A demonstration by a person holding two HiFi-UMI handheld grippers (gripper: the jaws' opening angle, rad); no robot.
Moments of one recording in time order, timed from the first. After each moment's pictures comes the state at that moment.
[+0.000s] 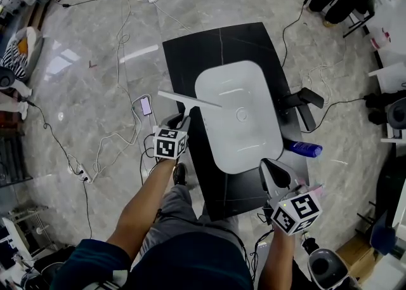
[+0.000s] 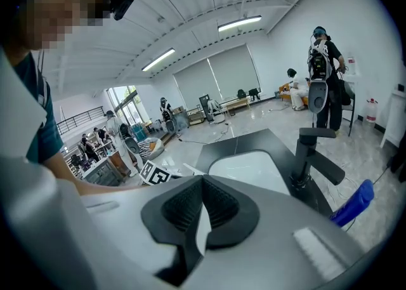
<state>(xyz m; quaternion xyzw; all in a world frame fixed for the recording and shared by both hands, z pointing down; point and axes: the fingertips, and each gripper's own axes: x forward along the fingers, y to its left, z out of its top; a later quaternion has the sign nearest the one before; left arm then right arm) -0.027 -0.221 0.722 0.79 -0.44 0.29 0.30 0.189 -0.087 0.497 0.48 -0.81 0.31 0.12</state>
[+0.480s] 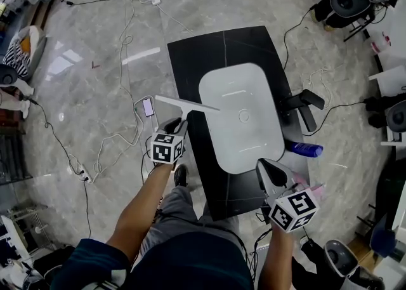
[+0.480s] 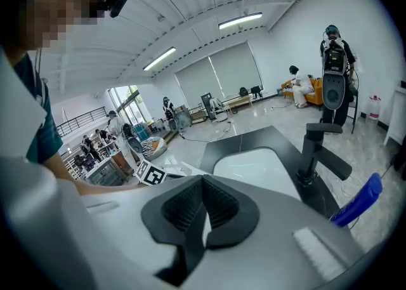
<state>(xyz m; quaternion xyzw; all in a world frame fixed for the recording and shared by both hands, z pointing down) -0.051 -0.205 0.705 0.79 -0.45 0.28 0.30 0.173 -0.082 0.498 0.47 -0.81 0.32 0.12</state>
